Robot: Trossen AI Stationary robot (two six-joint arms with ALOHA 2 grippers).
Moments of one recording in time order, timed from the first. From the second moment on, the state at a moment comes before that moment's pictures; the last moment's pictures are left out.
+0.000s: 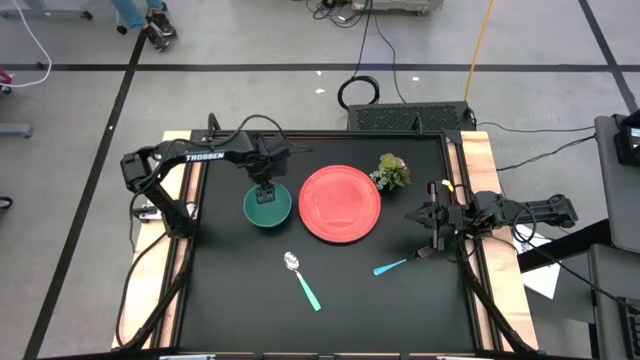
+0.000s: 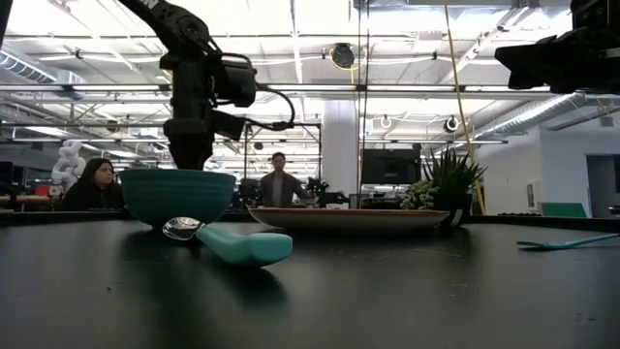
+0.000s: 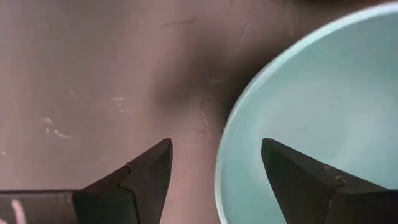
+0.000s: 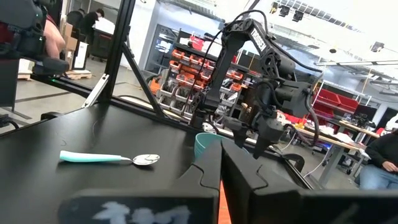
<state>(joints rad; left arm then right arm) 0.49 1.64 1.10 -0.92 0.02 0.26 0.10 0.00 0.02 0.13 0.03 -0.33</state>
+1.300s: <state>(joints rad) 0.49 1.64 1.09 -0.91 0.02 0.28 0.10 0.00 0.02 0.13 0.03 -0.33</state>
